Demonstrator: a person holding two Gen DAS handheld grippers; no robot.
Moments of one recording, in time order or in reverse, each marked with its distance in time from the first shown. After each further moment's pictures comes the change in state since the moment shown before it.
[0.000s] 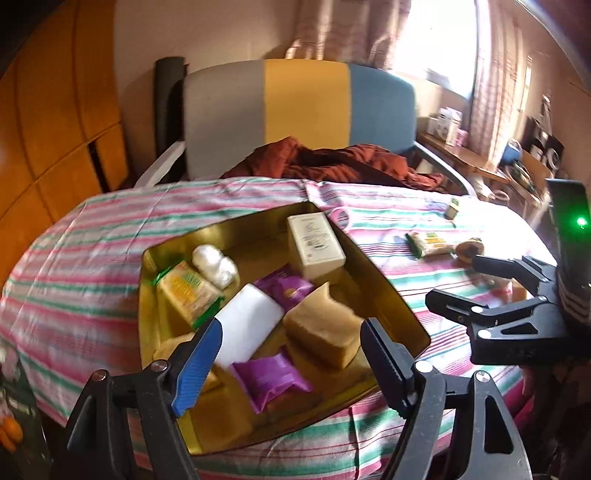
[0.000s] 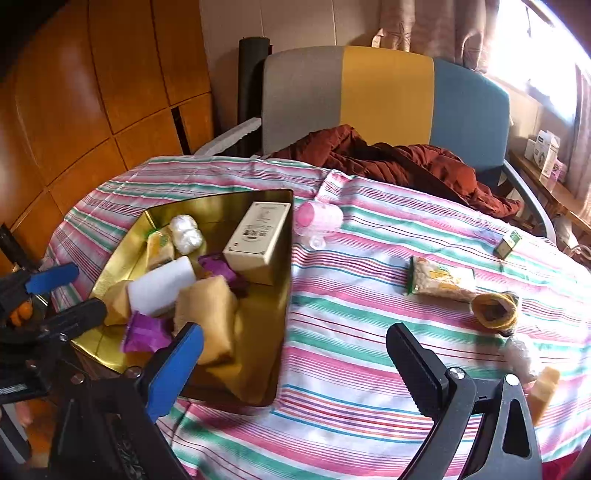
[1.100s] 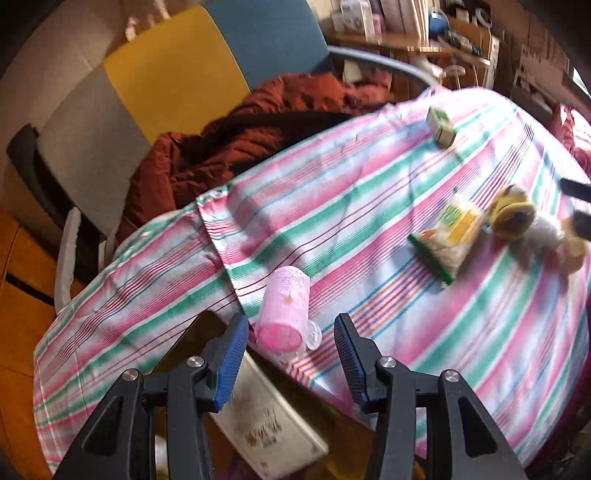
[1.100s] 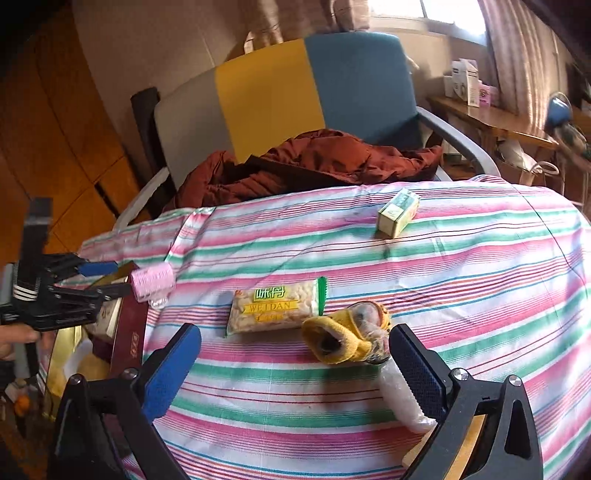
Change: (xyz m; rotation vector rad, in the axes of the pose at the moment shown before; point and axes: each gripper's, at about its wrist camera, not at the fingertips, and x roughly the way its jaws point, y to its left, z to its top) left arm 0.210 -0.110 0.135 0.502 0.277 -0.061; right arm 0.004 -0.217 0.007 0.339 -0.060 -0.056
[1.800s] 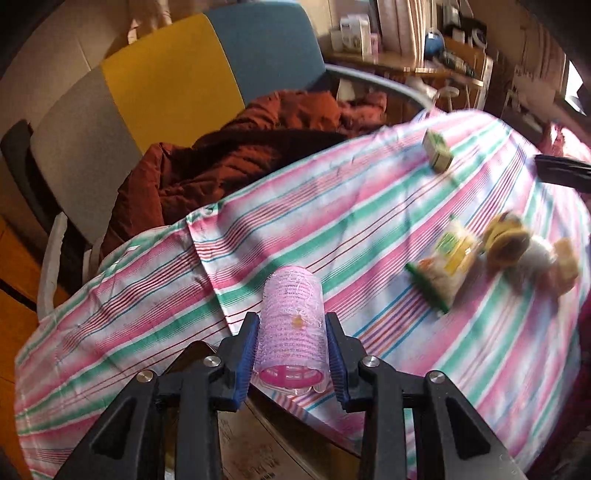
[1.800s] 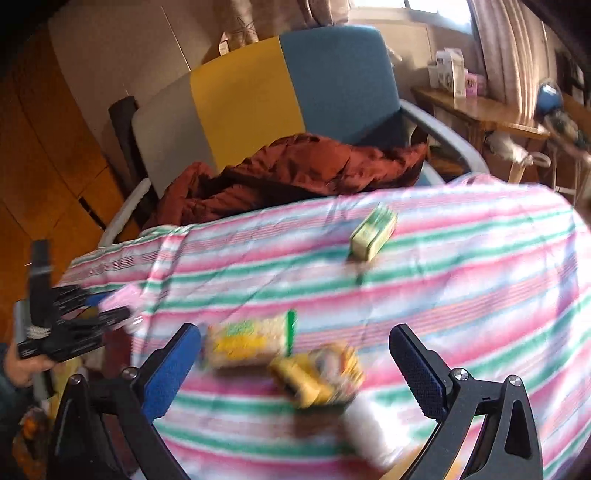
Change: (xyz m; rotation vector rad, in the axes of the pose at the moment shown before) left arm -0.007 0.013 0.004 -0.047 -0.109 -0.088; right arm 0.016 -0.035 0.053 0.028 0.032 -0.053
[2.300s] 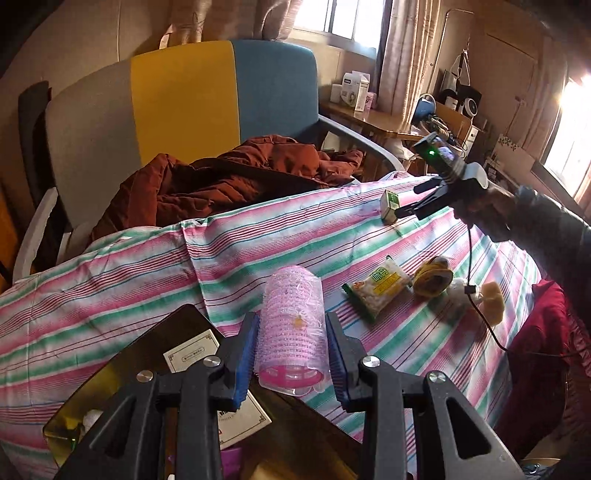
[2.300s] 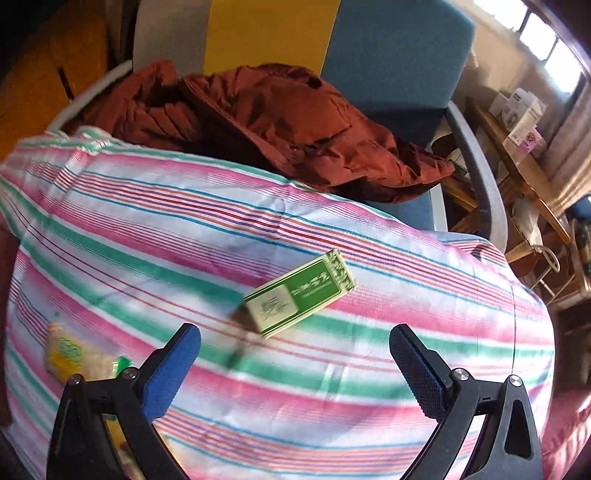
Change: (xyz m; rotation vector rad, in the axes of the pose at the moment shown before) left arm -0.067 0.011 -0.034 -0.157 -0.150 -0.165; right arm 0.140 -0.053 0.087 -0.420 0.327 -0.156
